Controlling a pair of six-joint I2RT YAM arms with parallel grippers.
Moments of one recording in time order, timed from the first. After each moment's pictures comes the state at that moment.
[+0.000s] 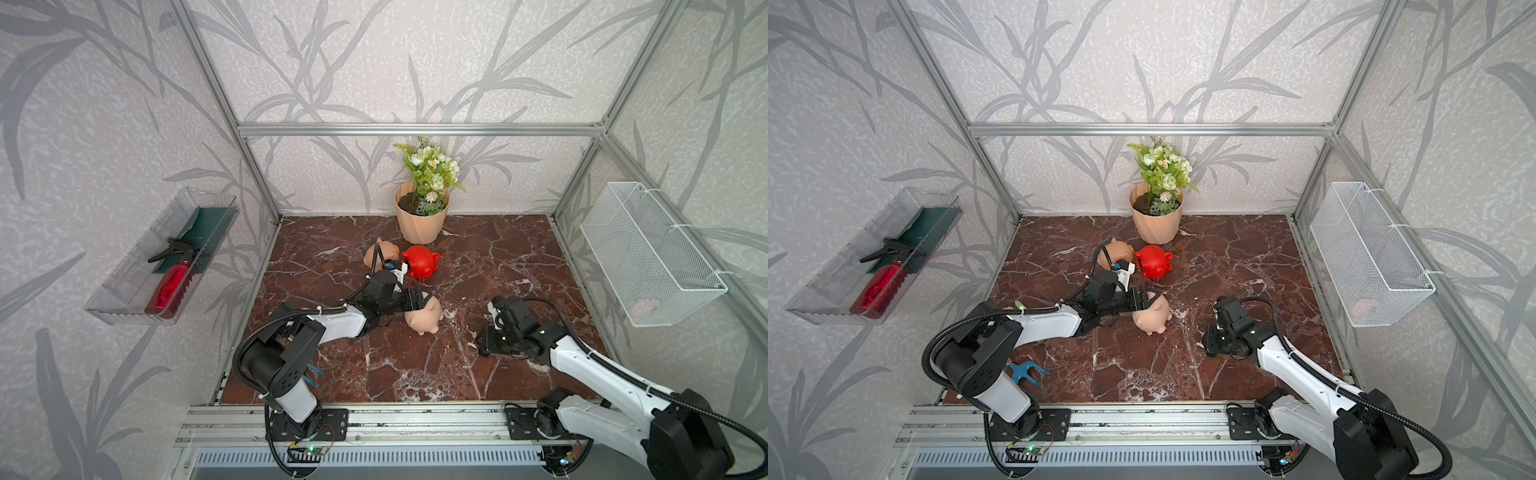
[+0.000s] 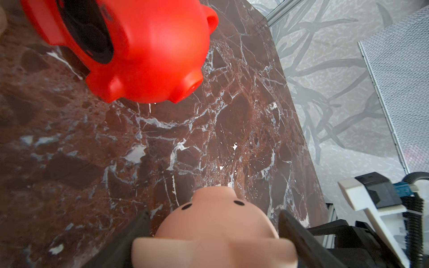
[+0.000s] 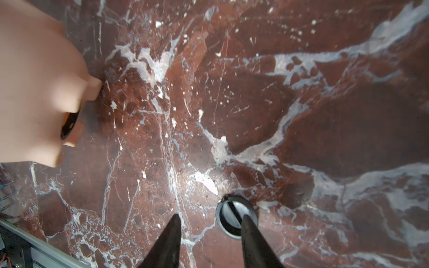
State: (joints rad) left arm -0.59 1.65 0.71 0.41 0.34 -0.74; right arm 0.52 1.06 0.52 -0.57 -0.14 0.59
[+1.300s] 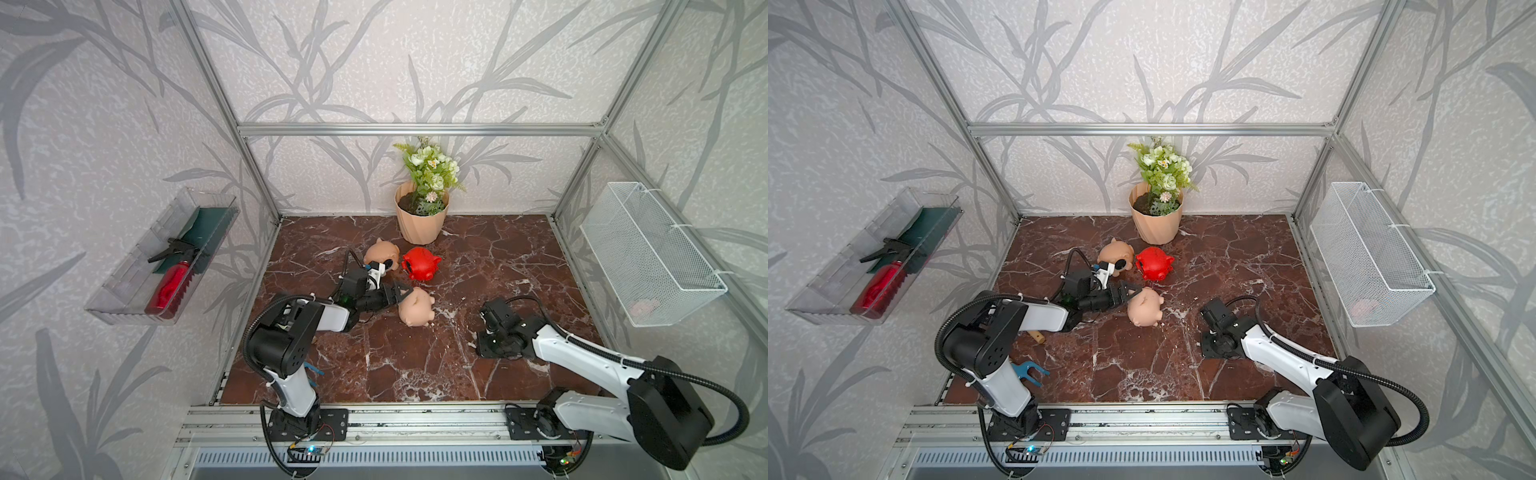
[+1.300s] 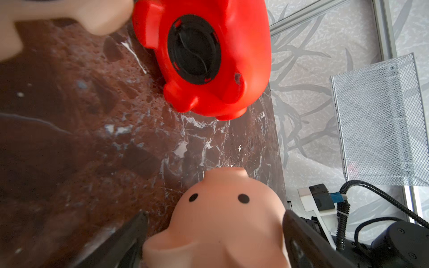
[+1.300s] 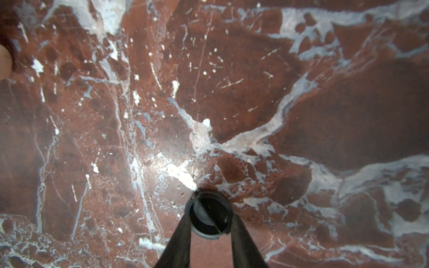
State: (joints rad) left arm -0.35 1.74 0.63 0.58 0.64 -0.80; right arm 0.60 1.22 0.58 -0.63 -0.03 0.56
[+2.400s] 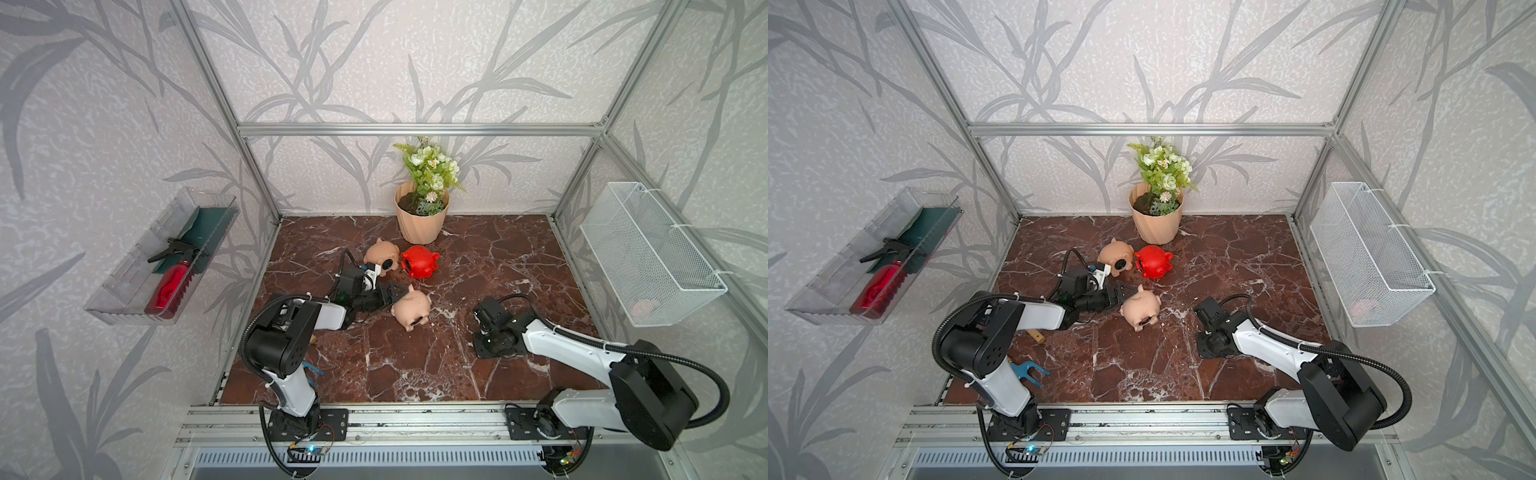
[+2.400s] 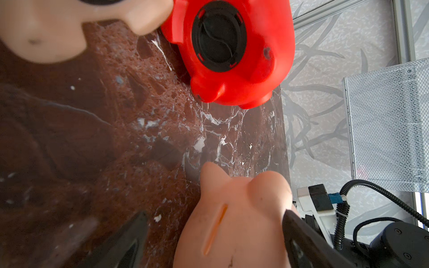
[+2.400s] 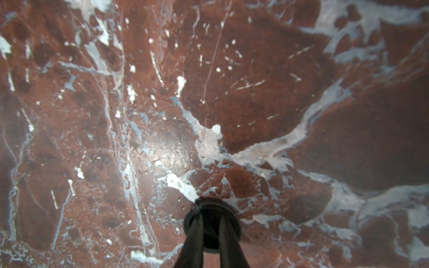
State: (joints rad) left arm -0.32 1.73 0.64 0.50 0.65 -0.78; right arm 0.62 1.33 0.61 -0.61 -0.03 0.52
